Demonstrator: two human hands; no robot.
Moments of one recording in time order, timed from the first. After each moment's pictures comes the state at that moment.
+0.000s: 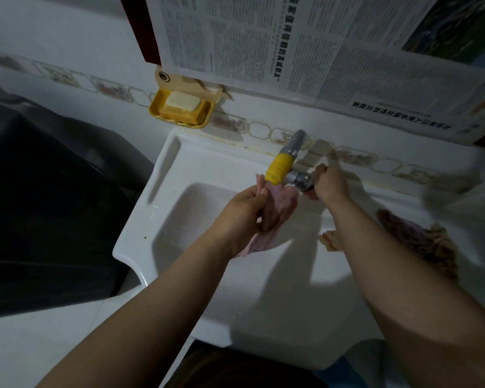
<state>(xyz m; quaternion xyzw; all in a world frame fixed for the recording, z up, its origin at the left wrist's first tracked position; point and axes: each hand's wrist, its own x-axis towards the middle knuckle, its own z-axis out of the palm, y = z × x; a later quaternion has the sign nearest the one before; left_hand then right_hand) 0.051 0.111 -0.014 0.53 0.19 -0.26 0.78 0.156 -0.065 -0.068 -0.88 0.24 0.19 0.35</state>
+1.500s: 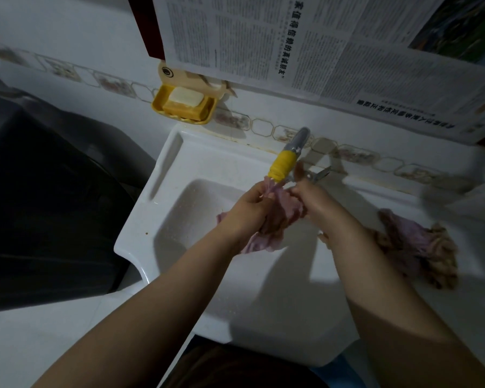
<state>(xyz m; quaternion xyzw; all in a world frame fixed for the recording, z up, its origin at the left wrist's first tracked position) 0.048 0.109 -0.021 0.64 0.12 -0.24 0.72 0.107 -0.028 -0.034 -0.75 0.21 0.33 0.53</state>
